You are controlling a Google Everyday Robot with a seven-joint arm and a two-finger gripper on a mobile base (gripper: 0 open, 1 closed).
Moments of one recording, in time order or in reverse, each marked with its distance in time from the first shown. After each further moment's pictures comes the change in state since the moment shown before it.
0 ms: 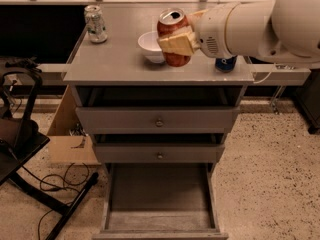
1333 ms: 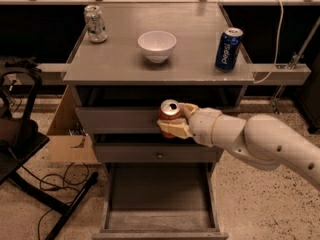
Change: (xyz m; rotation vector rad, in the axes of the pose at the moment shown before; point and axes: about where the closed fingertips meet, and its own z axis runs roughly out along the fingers) arm 0.208 0.078 0.058 -0.113 -0.081 0.141
